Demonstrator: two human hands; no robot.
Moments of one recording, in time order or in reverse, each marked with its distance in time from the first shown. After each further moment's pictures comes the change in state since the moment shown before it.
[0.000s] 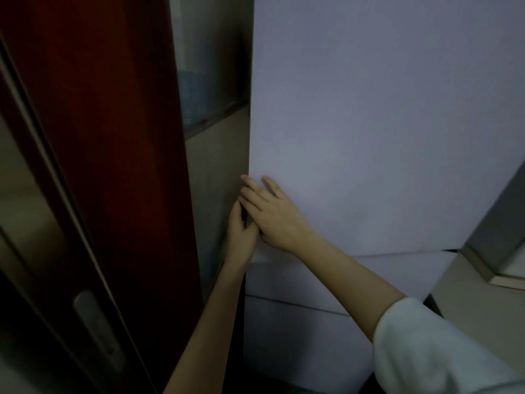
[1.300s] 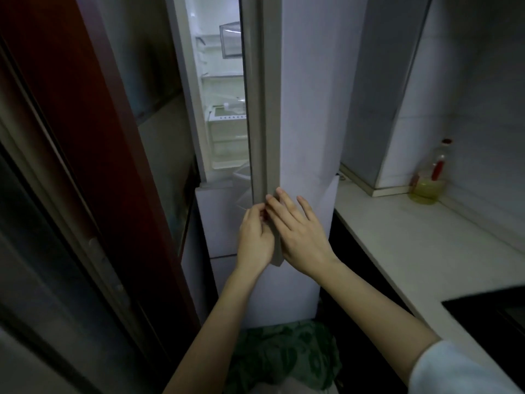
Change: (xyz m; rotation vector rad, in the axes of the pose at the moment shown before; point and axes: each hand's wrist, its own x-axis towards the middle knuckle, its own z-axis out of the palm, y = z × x) left_hand -0.241 0.111 -0.013 0.151 -0.451 0.117; right_hand -0.190 -0.099 -0.219 -0.040 -0.203 0.534
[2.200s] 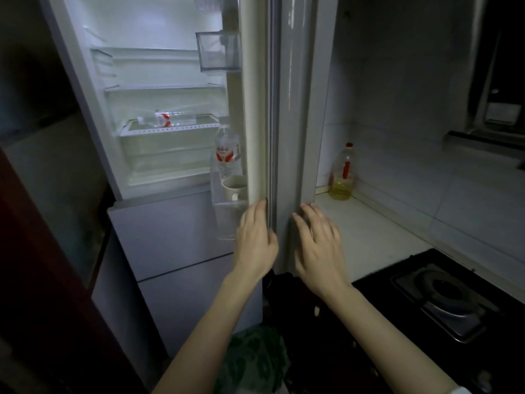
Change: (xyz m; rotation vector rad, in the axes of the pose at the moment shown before) left_hand -0.038 0.074 0.142 0.274 -0.168 0.383; right_hand -0.141 0.115 -0.073 0.066 0.003 0.506
